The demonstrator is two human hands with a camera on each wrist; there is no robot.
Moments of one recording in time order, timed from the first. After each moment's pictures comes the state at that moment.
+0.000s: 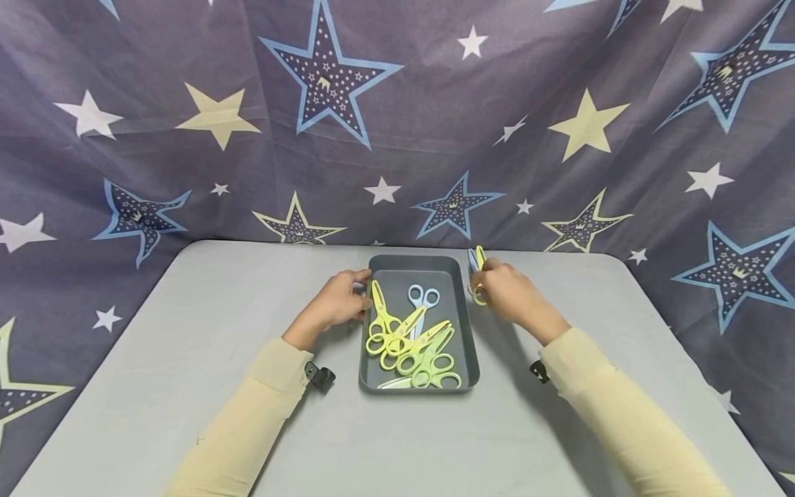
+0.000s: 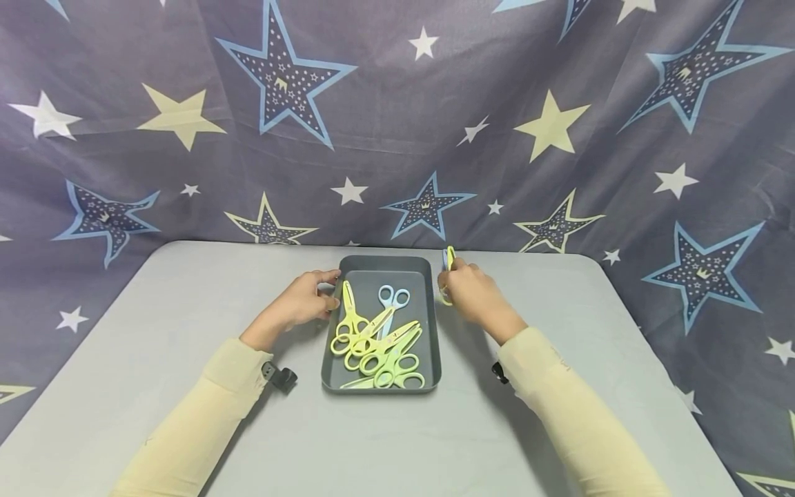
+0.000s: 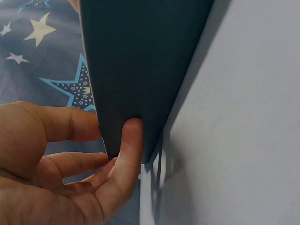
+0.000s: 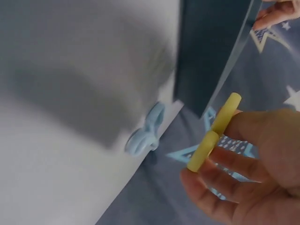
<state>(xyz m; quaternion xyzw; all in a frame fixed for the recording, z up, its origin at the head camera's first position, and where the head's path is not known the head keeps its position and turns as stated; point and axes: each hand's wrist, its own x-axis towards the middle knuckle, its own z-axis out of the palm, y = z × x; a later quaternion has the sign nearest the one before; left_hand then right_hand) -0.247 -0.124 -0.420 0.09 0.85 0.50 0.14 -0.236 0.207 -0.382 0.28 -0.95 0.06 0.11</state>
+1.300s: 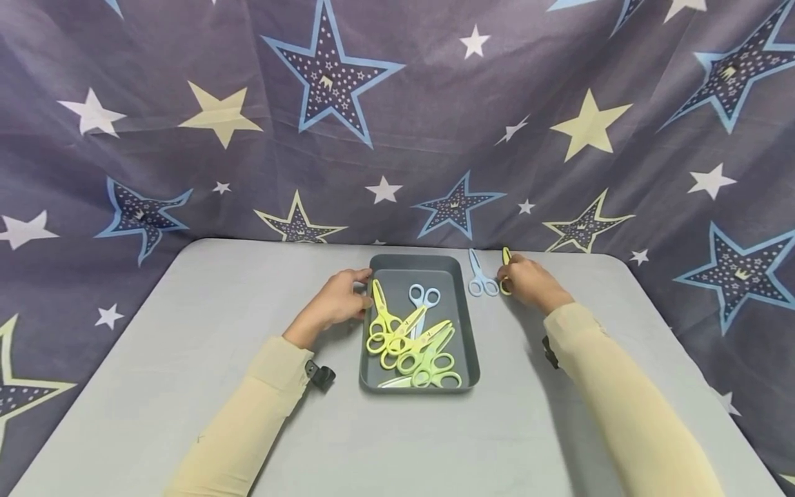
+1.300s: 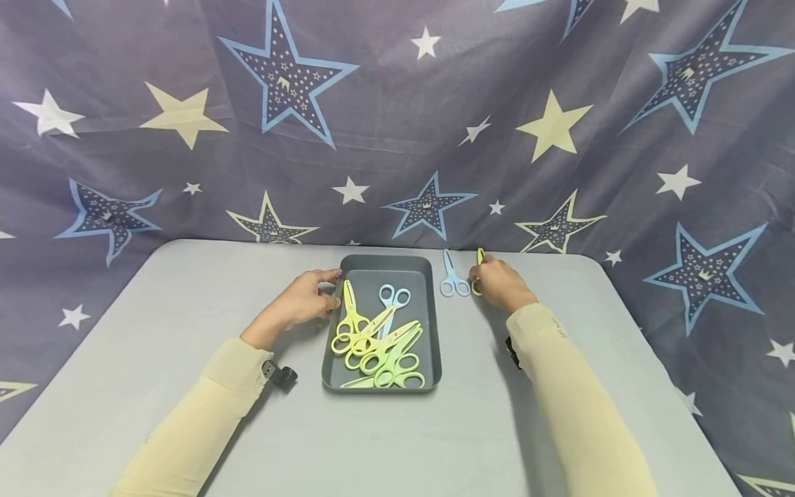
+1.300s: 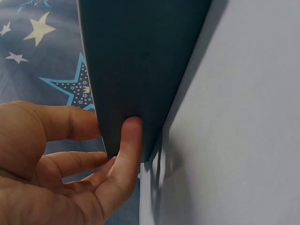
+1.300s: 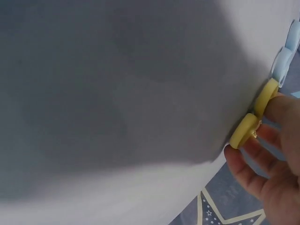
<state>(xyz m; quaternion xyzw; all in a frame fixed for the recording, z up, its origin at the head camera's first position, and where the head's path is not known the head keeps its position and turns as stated) -0.247 -0.125 -0.421 0.09 0.85 0.49 0.13 -0.294 0.272 -0.421 0.25 -0.97 0.04 0.02</state>
